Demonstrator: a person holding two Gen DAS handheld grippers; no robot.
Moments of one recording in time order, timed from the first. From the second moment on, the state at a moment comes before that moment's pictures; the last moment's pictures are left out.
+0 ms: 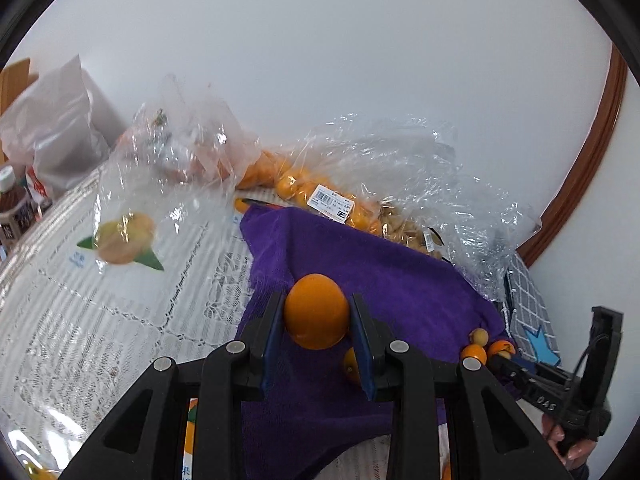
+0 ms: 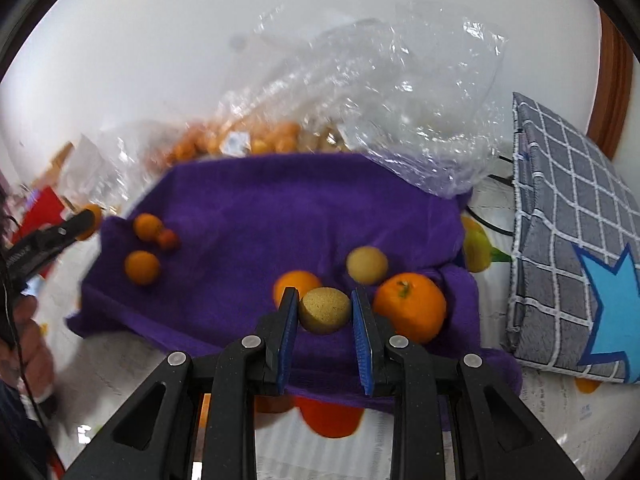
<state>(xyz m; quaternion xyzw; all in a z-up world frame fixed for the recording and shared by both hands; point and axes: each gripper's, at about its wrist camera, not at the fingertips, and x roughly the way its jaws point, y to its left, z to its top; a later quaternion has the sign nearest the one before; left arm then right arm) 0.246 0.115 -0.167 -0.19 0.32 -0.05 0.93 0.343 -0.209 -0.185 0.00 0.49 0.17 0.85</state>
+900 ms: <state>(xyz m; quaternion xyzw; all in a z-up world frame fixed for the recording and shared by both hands) 0.267 0.079 -0.188 -0.14 0.38 -0.06 0.91 0.338 -0.205 -0.188 0.00 0.49 0.17 0.85</state>
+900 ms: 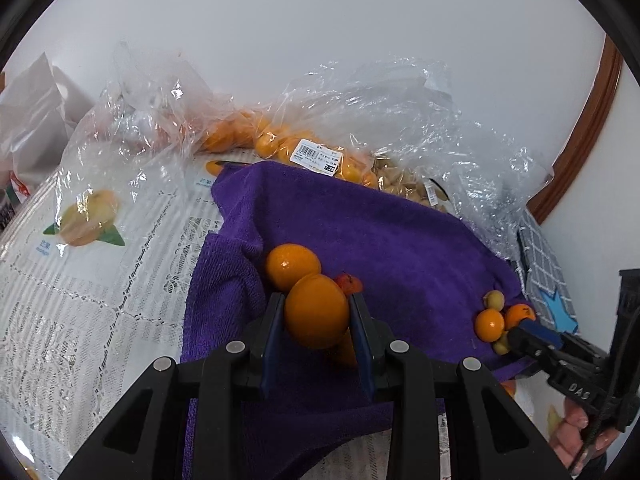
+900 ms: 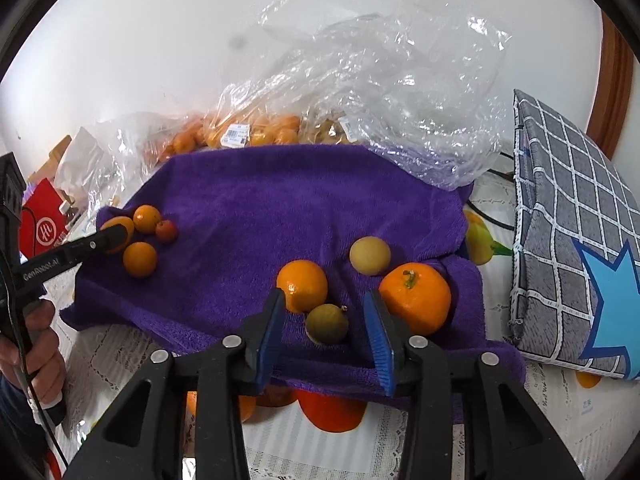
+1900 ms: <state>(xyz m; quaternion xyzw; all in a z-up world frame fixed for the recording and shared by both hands) 0.249 0.083 -0.180 -0.14 0.36 -0.08 0.92 0.313 -0.217 -0.176 0.02 0.48 0.20 0.85</state>
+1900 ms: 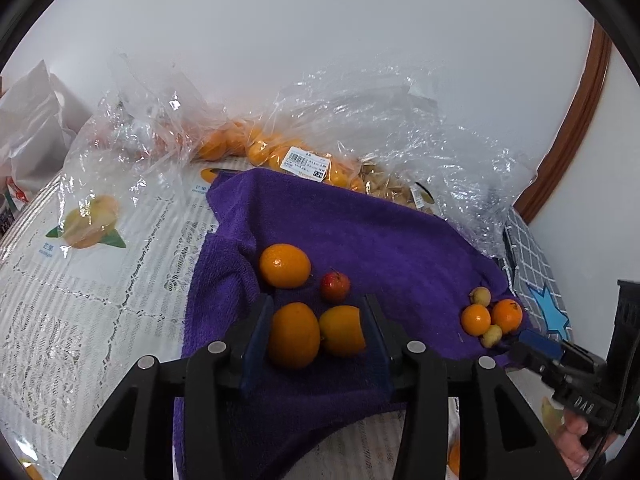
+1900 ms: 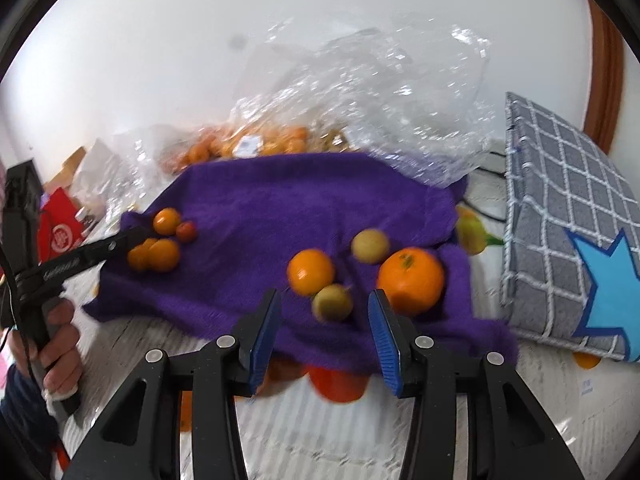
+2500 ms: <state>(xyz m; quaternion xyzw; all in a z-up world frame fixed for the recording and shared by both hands) 0.214 0.084 -0.174 -0.12 0.34 -0.08 0.93 0.279 -0.181 -0.185 0.00 0.51 0.27 0.82</state>
